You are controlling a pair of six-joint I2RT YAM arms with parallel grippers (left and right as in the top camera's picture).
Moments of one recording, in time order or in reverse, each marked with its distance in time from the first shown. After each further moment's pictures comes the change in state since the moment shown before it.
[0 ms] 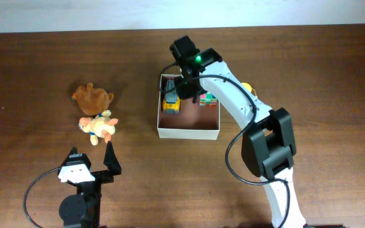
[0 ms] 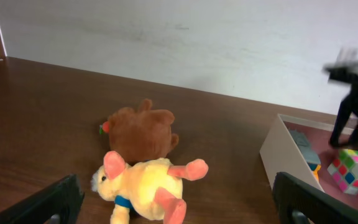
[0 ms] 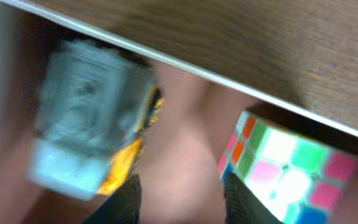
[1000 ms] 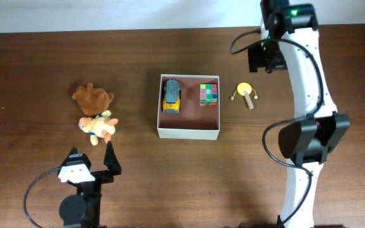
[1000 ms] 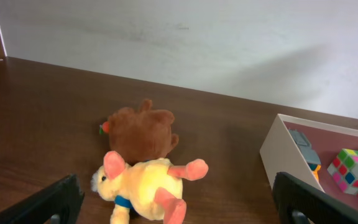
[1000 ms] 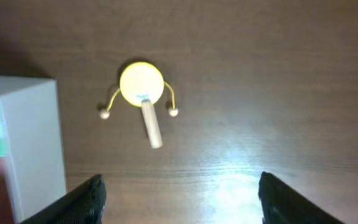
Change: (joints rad) left arm 0.000 0.000 0.000 0.000 0.000 0.000; right arm -0.427 -0.012 0.302 -0.436 0.077 -0.151
